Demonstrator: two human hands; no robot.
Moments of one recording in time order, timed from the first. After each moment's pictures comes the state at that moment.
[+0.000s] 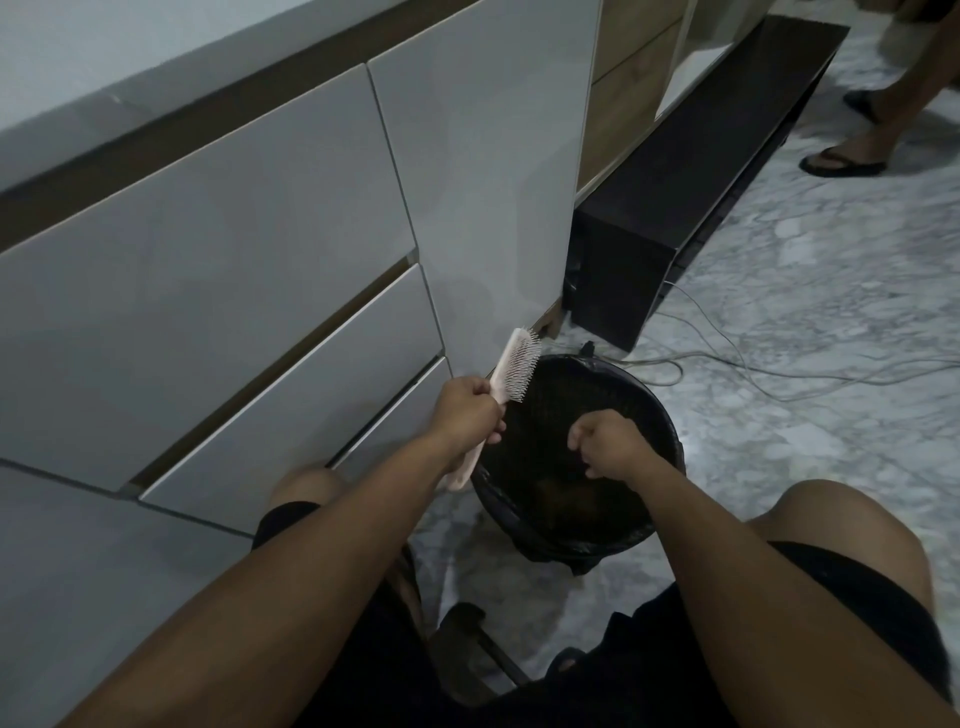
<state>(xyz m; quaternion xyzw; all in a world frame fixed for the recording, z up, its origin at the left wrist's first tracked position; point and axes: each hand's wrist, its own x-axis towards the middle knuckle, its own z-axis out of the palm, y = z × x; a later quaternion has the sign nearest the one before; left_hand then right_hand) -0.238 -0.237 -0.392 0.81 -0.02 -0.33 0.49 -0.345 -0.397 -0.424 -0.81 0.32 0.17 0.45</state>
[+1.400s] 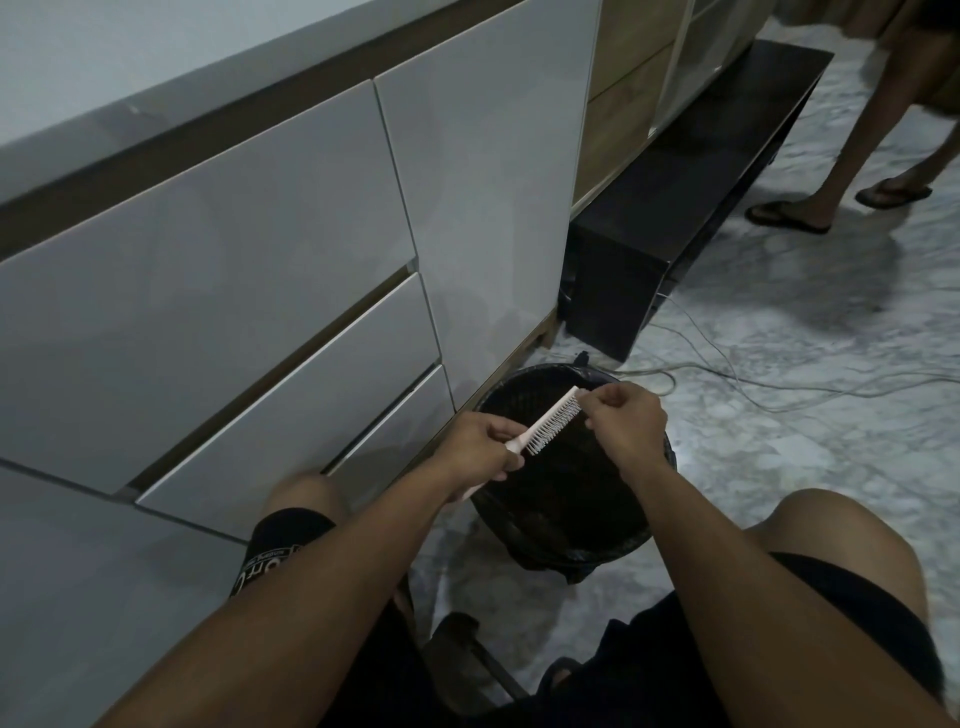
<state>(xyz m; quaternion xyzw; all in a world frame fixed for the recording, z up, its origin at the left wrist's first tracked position) -0.260 -0.225 -0.398 0.79 -0.13 -0.40 0.44 -0.342 -0.389 -0.398 -0.69 0.46 -0.15 0.53</state>
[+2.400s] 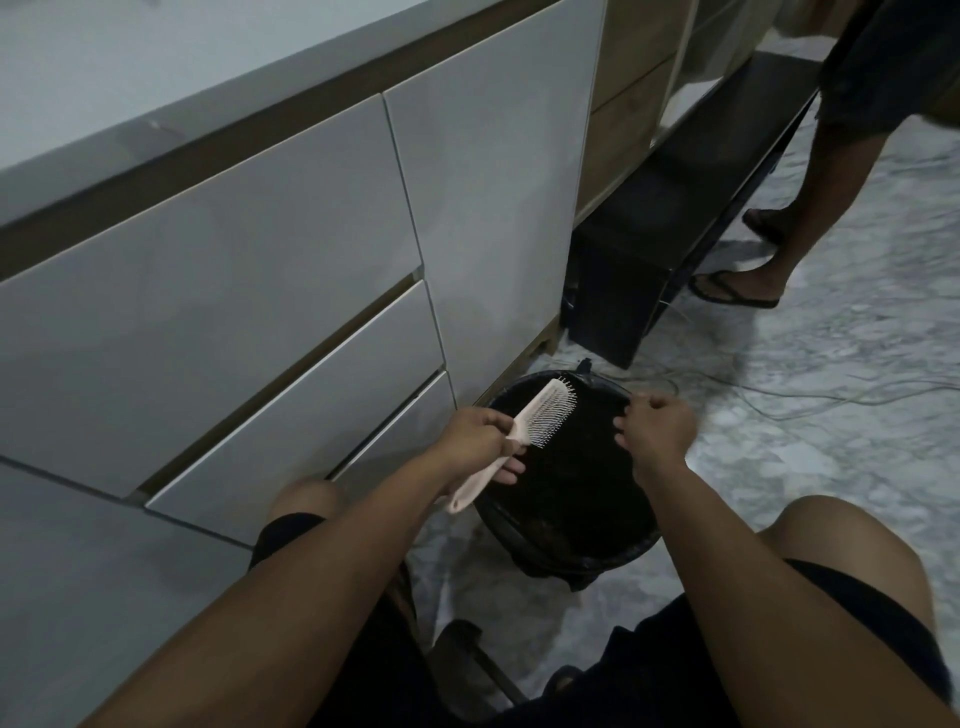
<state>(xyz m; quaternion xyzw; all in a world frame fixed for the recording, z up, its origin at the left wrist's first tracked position) -0.248 -0.227 -0.392 0.75 -0.04 -0.44 0.50 -0.340 -0.407 -0.402 -0.56 0.56 -0.22 0.56</state>
